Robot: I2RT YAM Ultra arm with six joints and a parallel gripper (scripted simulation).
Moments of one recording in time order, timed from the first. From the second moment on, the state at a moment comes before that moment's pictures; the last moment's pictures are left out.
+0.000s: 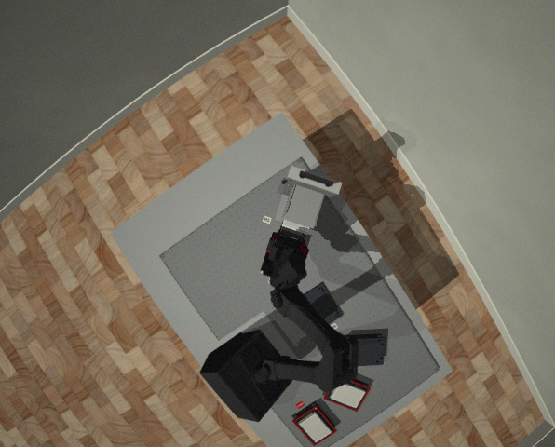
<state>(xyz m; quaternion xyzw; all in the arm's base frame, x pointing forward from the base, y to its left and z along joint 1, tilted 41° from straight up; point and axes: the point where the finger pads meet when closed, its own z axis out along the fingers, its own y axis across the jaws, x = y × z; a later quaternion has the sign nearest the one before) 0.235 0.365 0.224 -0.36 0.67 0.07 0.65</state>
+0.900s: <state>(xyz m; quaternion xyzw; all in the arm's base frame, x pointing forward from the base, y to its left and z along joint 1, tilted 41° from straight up) 0.237 0.367 0.226 -0.36 0.67 0.07 0.65</state>
